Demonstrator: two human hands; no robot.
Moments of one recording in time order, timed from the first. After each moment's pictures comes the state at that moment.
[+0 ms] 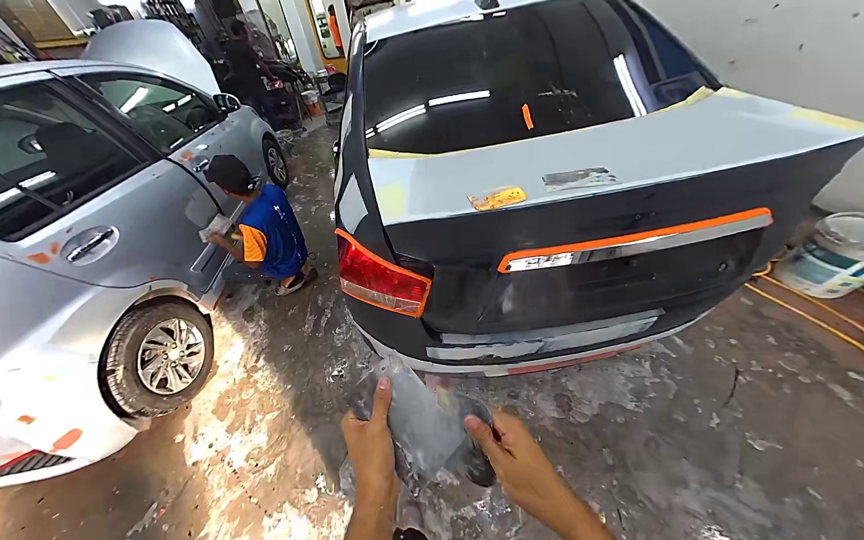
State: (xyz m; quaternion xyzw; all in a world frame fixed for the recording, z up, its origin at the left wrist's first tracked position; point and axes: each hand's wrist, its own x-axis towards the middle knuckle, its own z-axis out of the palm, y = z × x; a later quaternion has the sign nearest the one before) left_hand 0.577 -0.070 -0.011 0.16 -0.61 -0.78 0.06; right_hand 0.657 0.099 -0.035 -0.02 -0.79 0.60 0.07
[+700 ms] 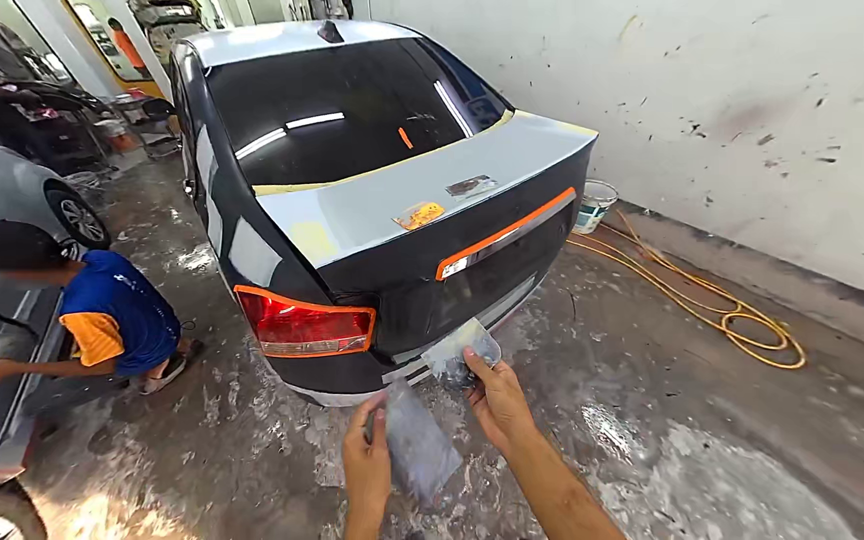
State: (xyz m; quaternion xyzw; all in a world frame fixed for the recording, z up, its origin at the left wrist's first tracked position) left_hand 0.472 -0.116 -0.062 -0.23 -0.71 -0.66 -0.08; right_hand 0.560 0.056 0.003 -0.34 -0.30 0.82 0.36
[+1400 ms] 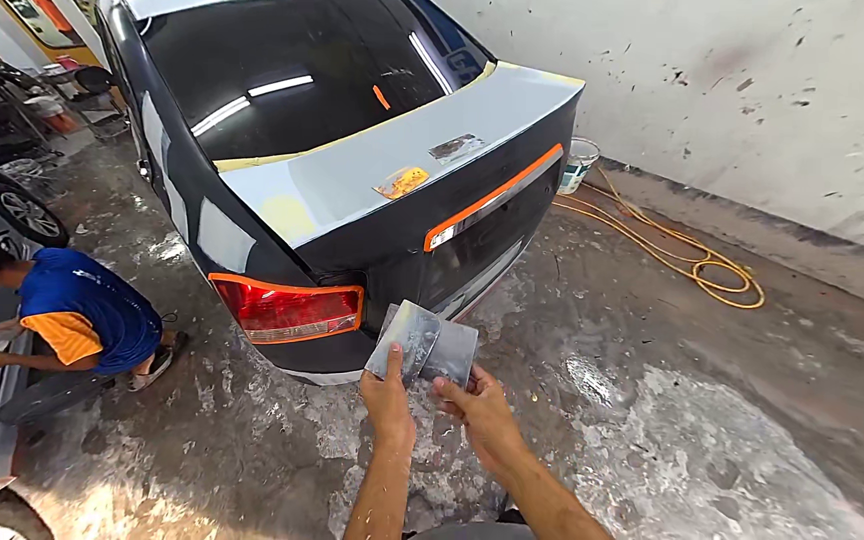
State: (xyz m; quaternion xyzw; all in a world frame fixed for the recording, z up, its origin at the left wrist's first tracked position) left_hand 0.472 -0.043 -0.033 0.03 -0.59 -0.78 -0.21; right_hand 0.584 0.012 -0.036 -0.38 -0.38 0.79 0.29
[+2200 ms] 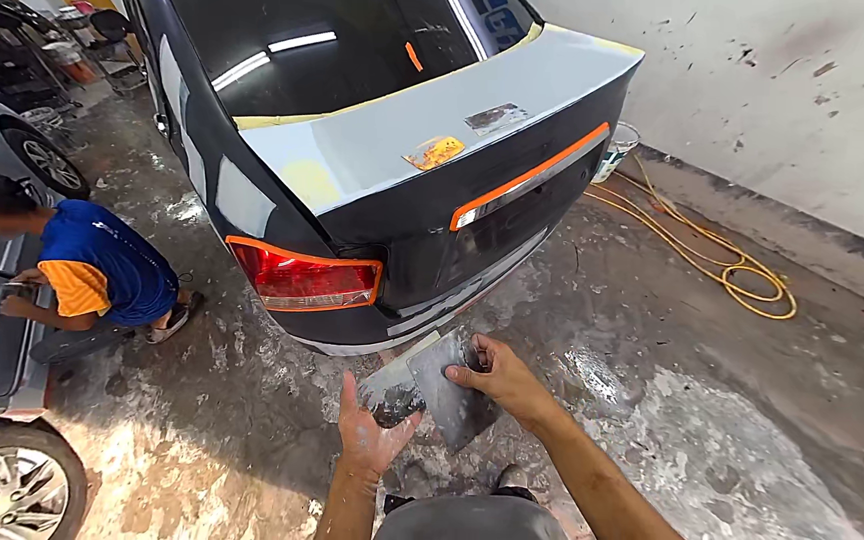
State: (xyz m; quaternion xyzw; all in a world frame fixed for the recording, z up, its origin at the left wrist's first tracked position) left_hand 0.463 -0.132 -0.040 0.07 -0.26 -0.85 -0.44; right_hand 0.580 0.053 -0.024 -0.30 -0.64 0.70 0.07
